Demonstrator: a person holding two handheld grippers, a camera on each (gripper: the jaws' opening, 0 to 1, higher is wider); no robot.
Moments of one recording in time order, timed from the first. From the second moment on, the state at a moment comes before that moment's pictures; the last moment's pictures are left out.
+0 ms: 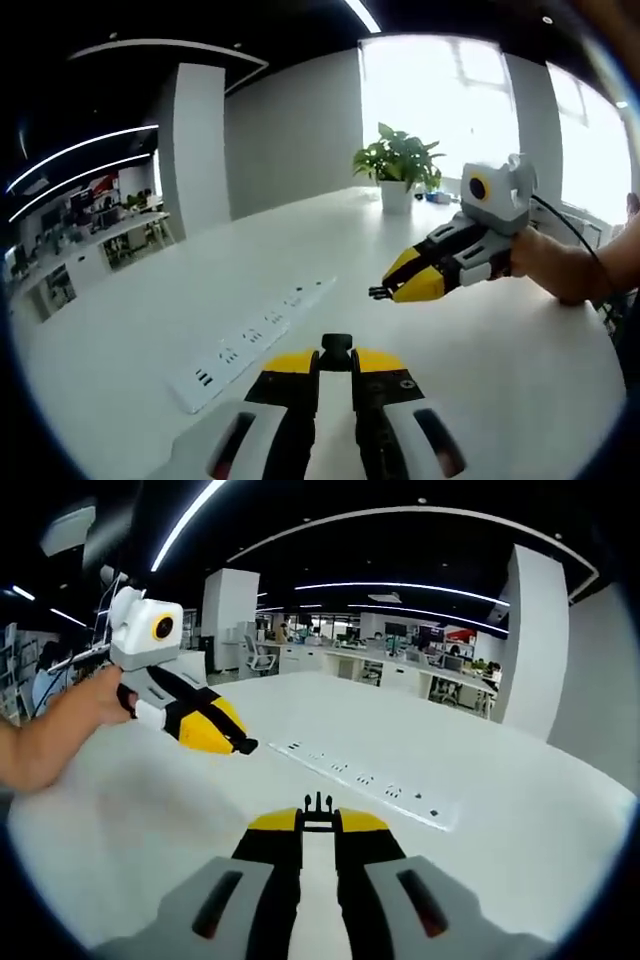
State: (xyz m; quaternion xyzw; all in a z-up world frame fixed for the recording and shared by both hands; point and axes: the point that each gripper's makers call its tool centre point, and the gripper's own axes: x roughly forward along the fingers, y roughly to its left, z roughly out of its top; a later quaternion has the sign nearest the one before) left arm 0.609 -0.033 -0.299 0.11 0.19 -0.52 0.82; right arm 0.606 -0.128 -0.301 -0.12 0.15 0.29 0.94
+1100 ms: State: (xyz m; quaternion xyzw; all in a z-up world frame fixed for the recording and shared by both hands) left arm 0.607 -0.032 -0.295 0.11 0.19 -0.53 0.82; right arm 0.593 -0.132 -0.271 -0.12 0.14 0.34 0.92
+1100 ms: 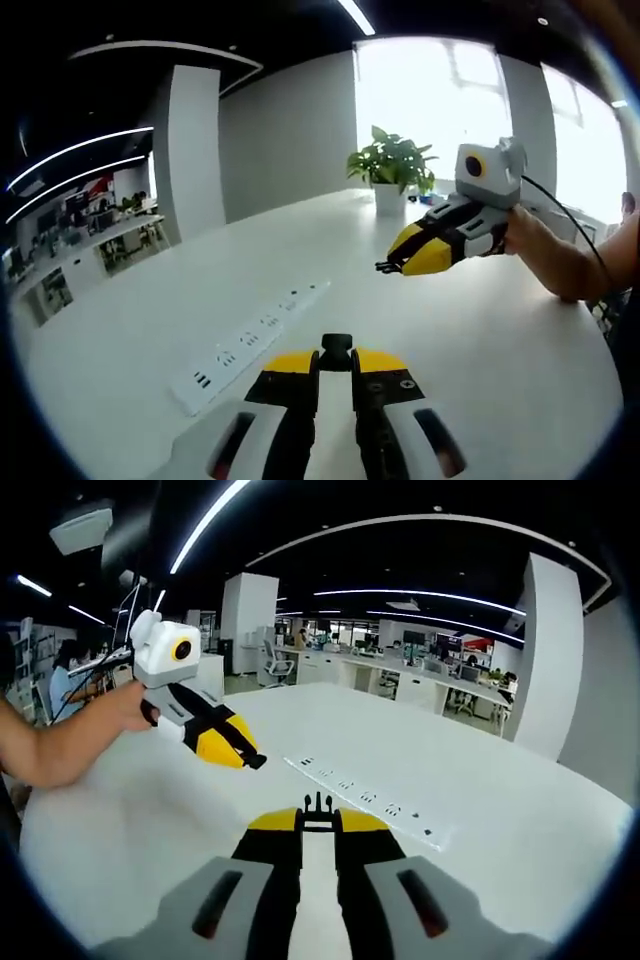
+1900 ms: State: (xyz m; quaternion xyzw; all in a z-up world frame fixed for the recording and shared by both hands) left arm 0.589 -0.046 -0.306 0.13 0.19 -0.56 0.80; right arm 0.584 -0.127 -0.271 -0.13 0.13 0.35 0.92
